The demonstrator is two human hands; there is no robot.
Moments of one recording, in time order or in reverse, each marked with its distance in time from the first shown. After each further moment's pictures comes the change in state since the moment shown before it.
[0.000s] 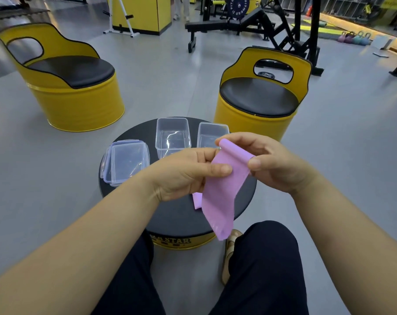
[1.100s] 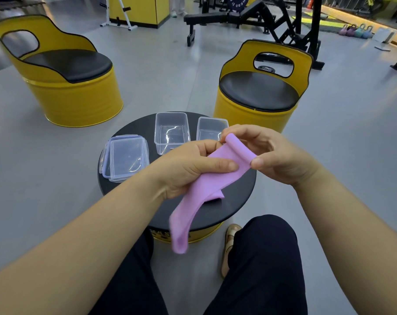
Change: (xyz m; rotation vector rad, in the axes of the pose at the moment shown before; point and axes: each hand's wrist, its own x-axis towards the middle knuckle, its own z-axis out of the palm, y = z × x) left_hand 0.002 -0.001 0.013 0.031 0.199 0.015; right_hand 0.001 0.010 -0.015 -0.019 -0.018 -0.054
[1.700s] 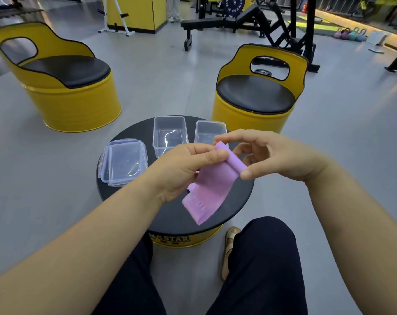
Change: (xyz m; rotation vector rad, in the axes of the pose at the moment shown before) left_hand 0.000 -0.003 -0.003 0.136 0.102 0.075; right_hand -0.011 -0.023 -0.004 -0.388 -0.008 0.160
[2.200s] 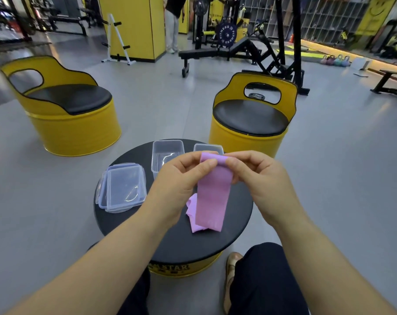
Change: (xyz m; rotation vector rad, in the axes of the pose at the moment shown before) left_hand 0.001 0.011 0.006 -0.097 0.236 0.275; right_hand 0.009 -0.008 0.047 0.268 0.756 -0.162
